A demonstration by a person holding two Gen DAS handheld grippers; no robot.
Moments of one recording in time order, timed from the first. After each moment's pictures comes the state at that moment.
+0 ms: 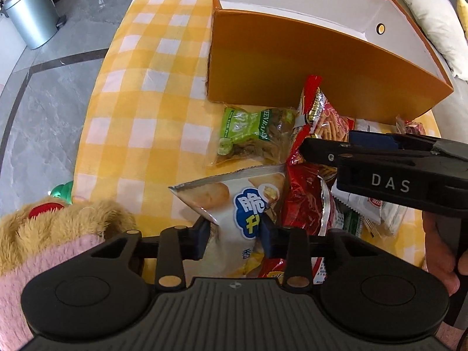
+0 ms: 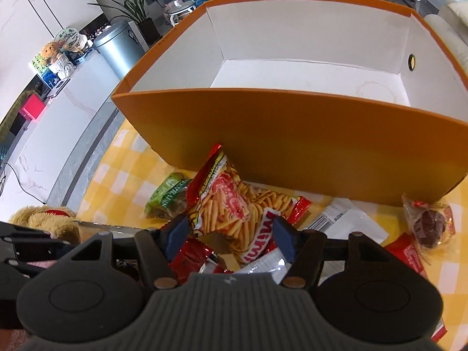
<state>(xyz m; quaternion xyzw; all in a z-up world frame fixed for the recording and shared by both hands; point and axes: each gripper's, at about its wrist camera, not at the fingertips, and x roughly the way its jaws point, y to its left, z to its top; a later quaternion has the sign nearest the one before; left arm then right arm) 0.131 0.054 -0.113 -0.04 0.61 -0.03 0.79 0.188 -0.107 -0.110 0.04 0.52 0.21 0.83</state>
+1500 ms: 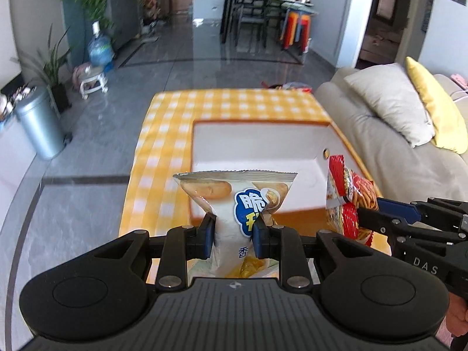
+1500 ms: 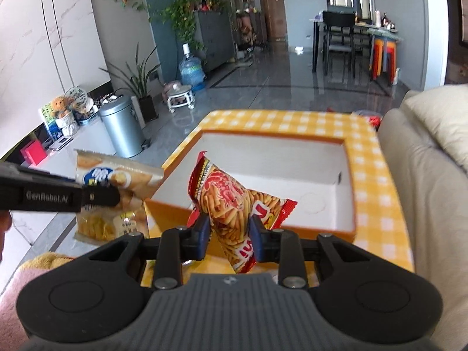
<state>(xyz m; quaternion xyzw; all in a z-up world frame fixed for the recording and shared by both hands) 0.134 0.022 0.030 0.00 0.40 -0.06 0.91 0.122 -0.175 0.033 0.02 0.34 0.19 0.92</state>
